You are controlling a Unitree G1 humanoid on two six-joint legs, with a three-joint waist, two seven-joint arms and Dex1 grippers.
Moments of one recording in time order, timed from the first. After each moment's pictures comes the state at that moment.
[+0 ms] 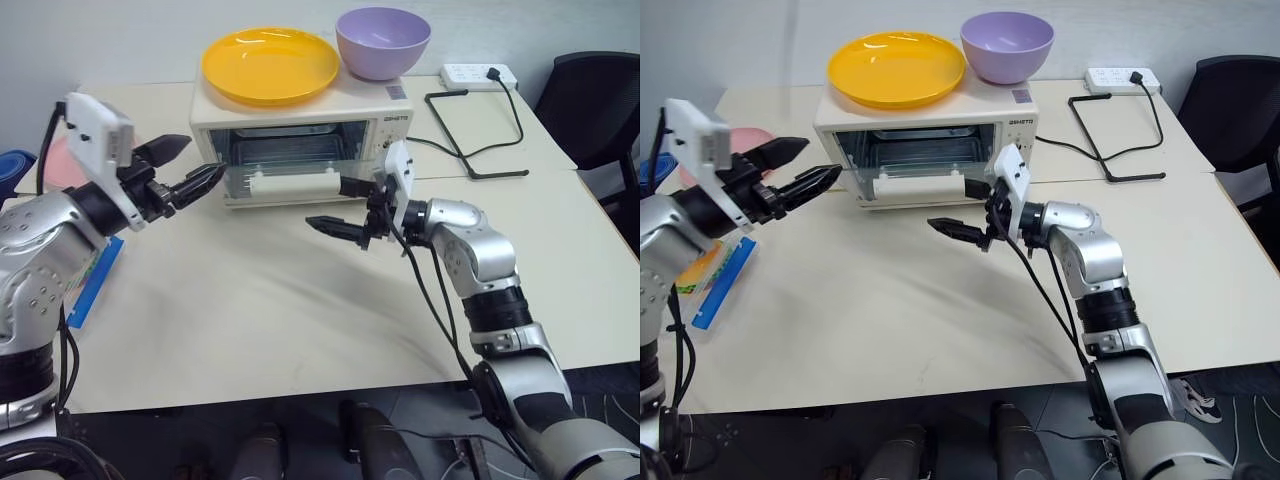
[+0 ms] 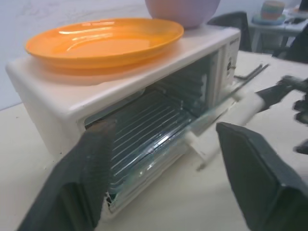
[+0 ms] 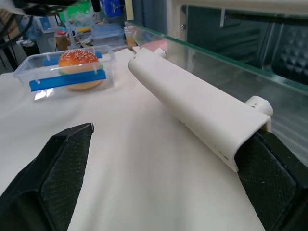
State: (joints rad) left arm -0.59 0.86 0.20 -0.19 -0.66 0.65 -0.50; right arm -0.81 -0.30 0.07 0.20 0.36 0.42 1.01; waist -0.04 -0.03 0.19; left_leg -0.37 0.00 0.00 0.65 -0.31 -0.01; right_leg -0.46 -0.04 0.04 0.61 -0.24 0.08
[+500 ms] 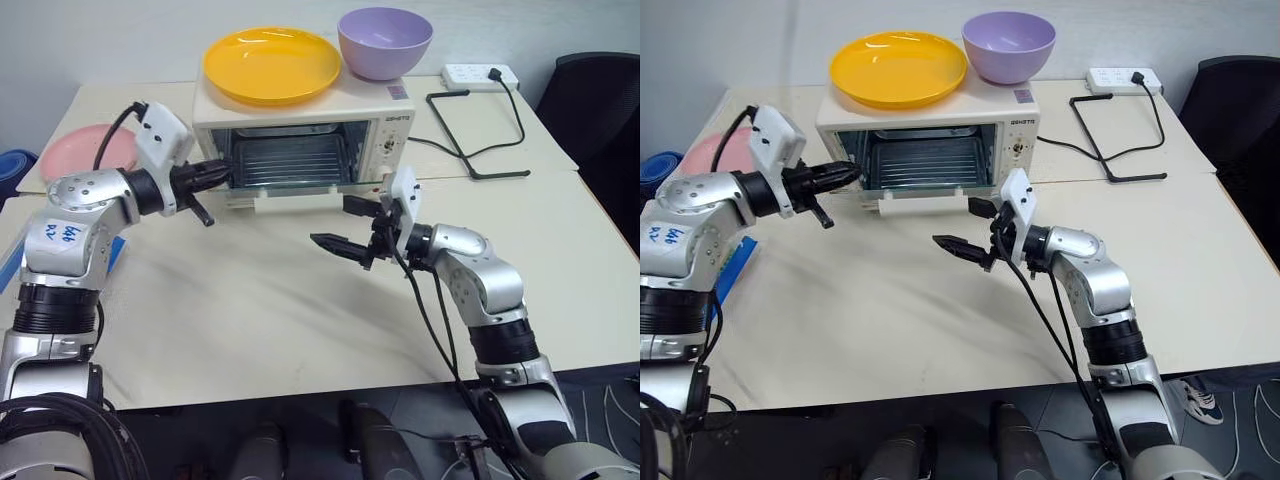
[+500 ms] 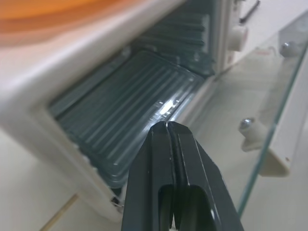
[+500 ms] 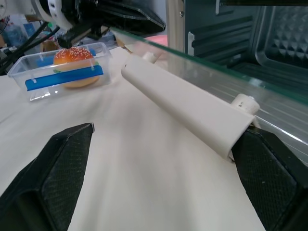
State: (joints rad) left arm -0.78 0.79 -0.01 0.15 -0.39 0.48 -0.77; right arm -0.65 -0.30 0.06 0.00 0.40 0.48 0.89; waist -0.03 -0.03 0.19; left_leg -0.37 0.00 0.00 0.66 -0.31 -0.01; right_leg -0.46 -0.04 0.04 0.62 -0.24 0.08
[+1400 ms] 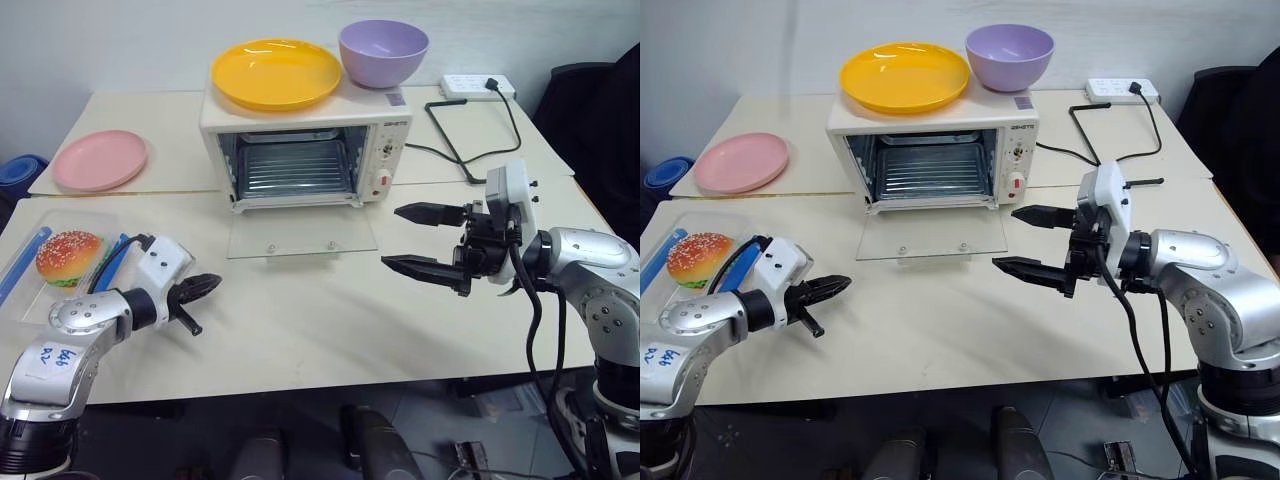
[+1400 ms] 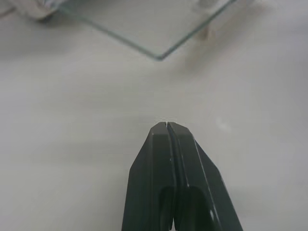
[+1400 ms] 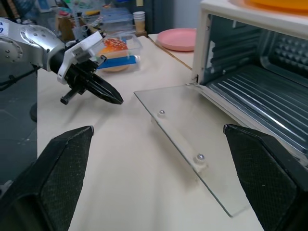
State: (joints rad) left arm -0.06 0.76 0.24 -0.42 -0.39 0.75 -0.58; right arm -0.54 -0.73 -0.14 -0.38 0.77 0.79 0.98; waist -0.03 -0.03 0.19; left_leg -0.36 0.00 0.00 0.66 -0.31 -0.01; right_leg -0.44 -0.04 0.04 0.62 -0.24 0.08
